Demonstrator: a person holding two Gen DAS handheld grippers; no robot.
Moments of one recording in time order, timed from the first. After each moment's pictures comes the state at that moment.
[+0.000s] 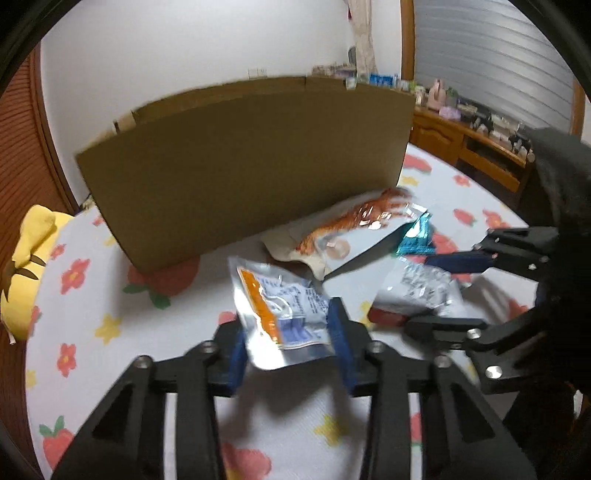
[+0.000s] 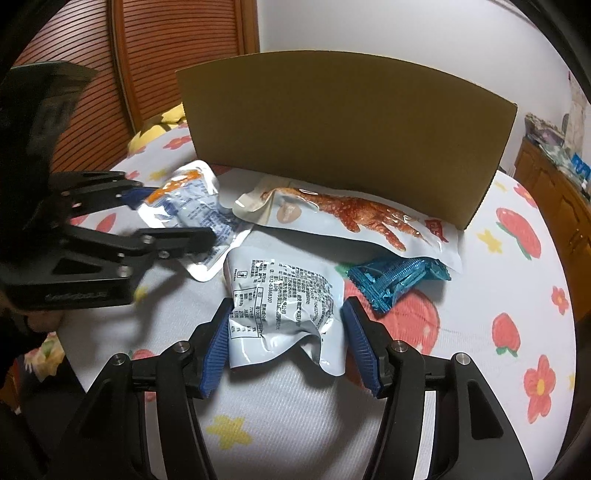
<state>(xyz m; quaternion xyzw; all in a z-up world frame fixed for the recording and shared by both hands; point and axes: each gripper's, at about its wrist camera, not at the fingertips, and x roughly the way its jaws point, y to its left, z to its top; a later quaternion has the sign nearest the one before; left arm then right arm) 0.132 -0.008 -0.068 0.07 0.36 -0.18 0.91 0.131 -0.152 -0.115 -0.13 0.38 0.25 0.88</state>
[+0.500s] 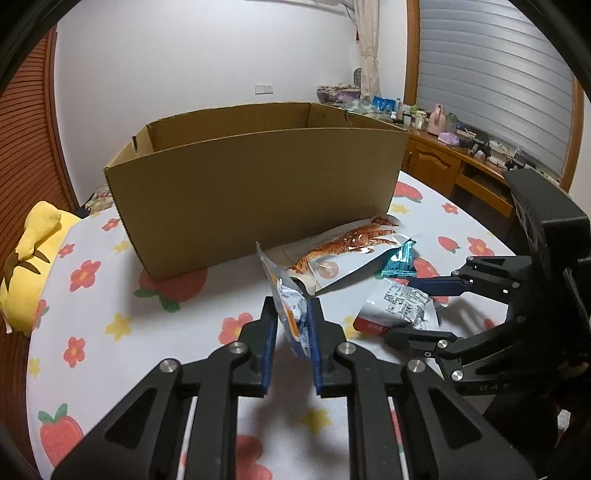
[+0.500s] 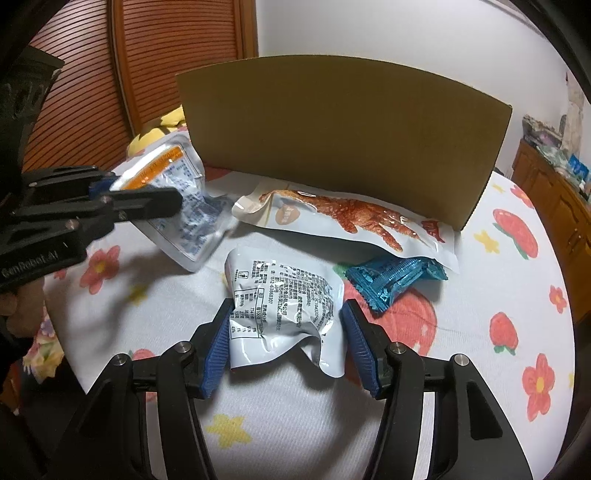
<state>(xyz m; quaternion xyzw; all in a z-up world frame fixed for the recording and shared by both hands) 0.121 0.000 -0.052 0.04 0.33 -0.18 0.92 0.127 -0.152 -0.116 -0.13 0.37 0.24 0.89</state>
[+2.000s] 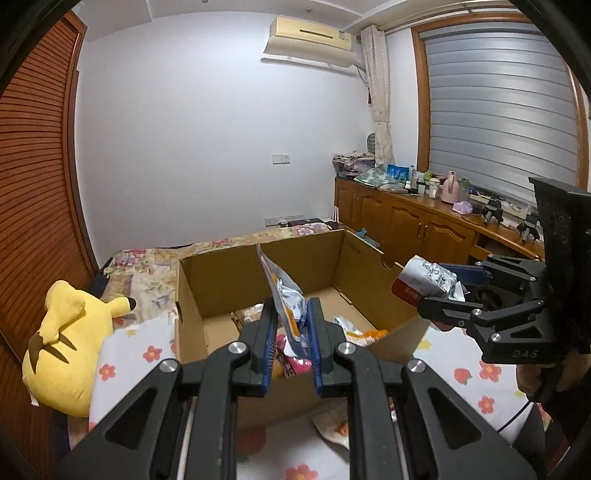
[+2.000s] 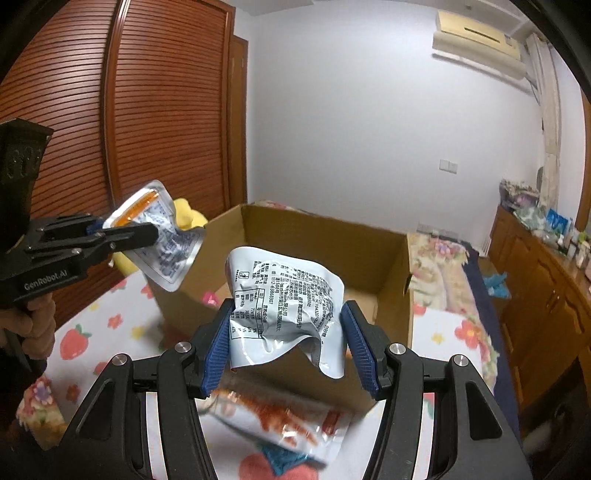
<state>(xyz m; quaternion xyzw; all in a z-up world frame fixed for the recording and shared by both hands) 0.204 0.021 0.067 0.02 0.22 -0.16 0.96 0.186 -0.165 0.027 -0.11 0.22 0.23 0.94</state>
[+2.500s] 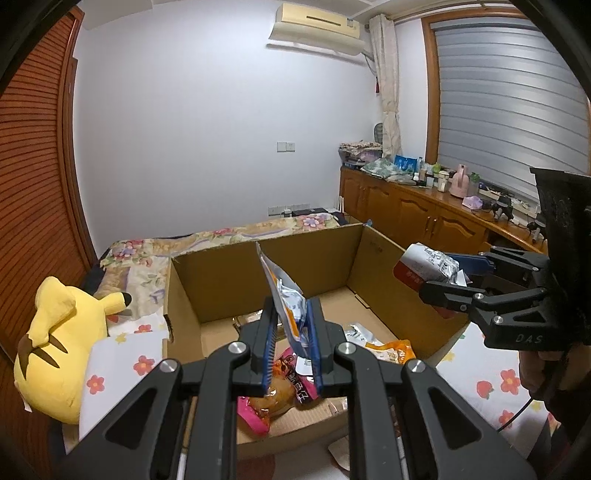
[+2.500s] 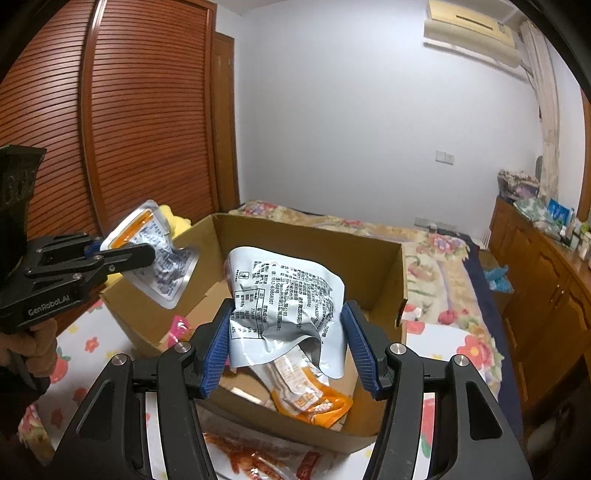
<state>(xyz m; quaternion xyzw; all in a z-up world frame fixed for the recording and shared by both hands) 0.249 0.016 0.047 0.02 0.24 -0.15 0.96 0.241 -0.170 0.024 -0.09 0.24 0.22 0.94</state>
